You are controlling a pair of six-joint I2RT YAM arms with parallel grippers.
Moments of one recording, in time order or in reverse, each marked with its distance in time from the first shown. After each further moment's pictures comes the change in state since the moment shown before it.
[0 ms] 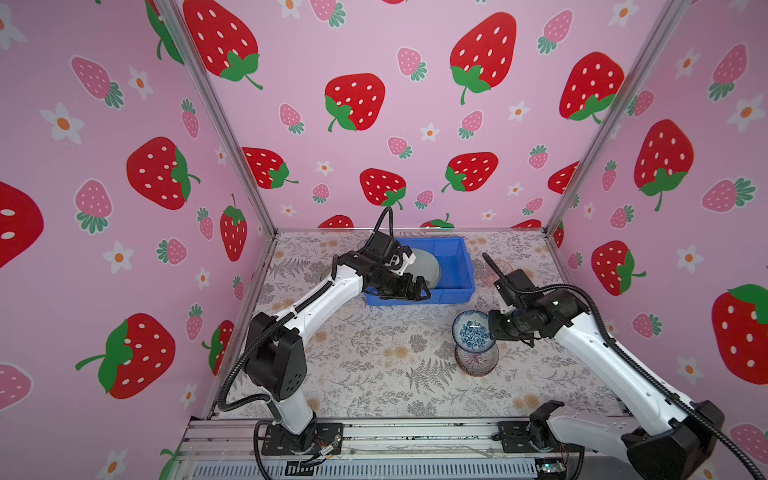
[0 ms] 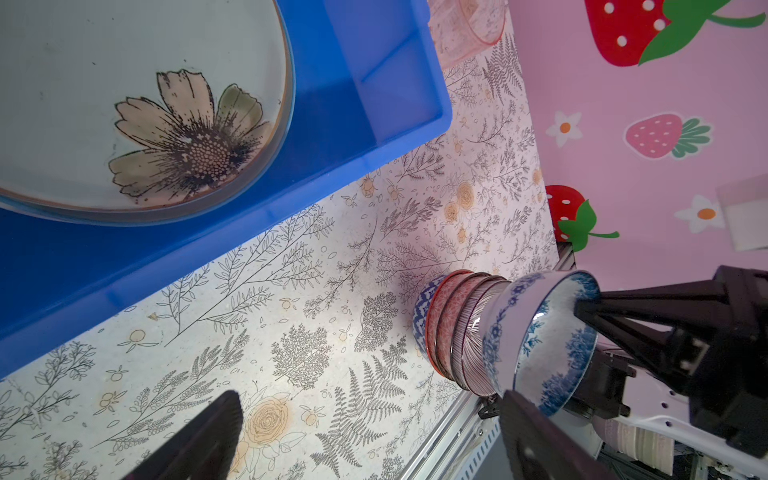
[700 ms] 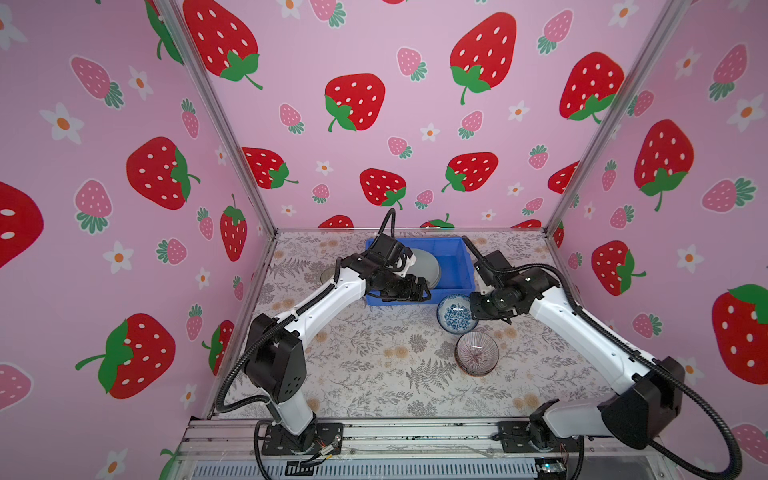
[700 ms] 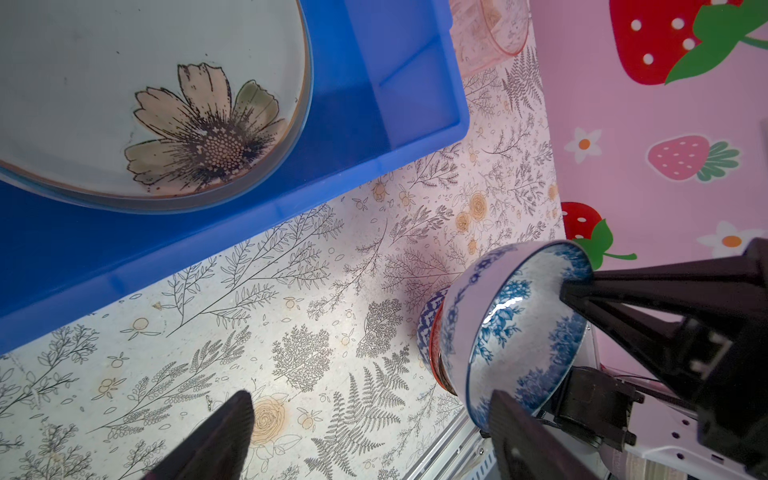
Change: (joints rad) left arm -0.029 -0.006 -0.013 0.017 -0.077 -0.073; right arm 0.032 0.219 0.149 0.100 0.007 -0.055
